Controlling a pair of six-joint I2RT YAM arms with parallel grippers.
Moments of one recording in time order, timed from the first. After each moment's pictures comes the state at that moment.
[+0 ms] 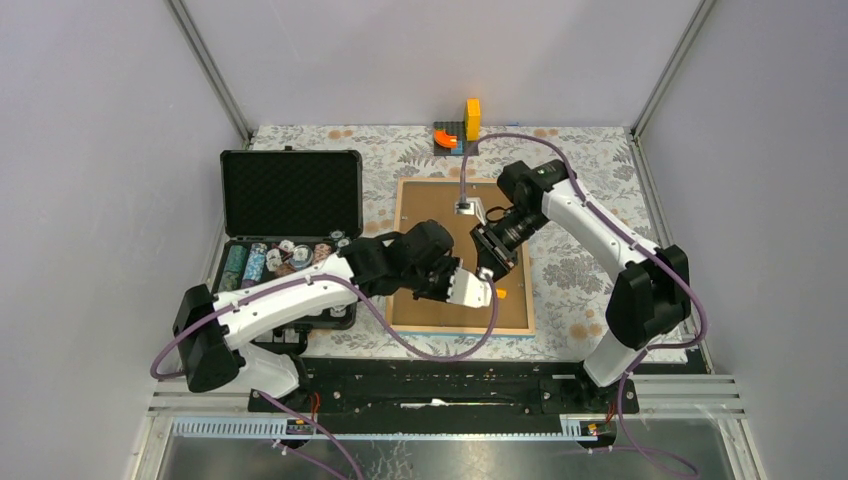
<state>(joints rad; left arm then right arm) -1.07 1.40 1.21 -0.68 0.15 0.81 0.48 1.67 1.43 -1.43 -1.01 -0.55</state>
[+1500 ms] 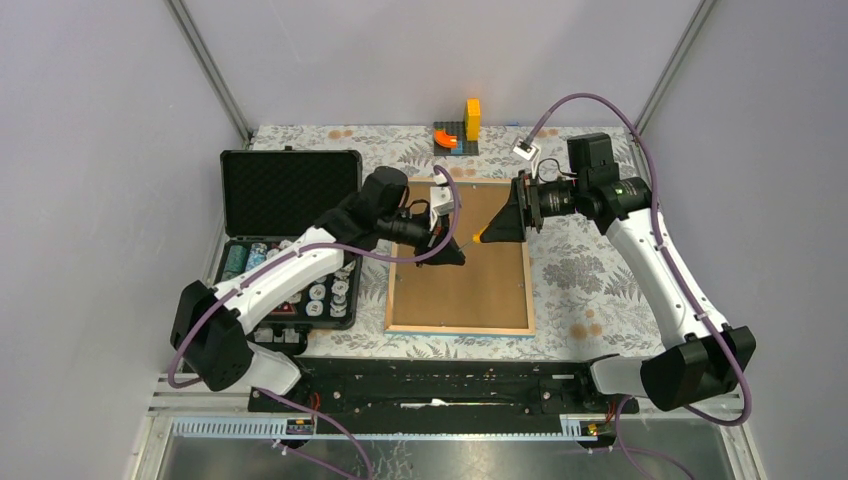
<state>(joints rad) -0.70 1.41 1.17 -0.27 0.88 0.11 0.26 1.31 1.35 -0.80 -1.11 0.05</state>
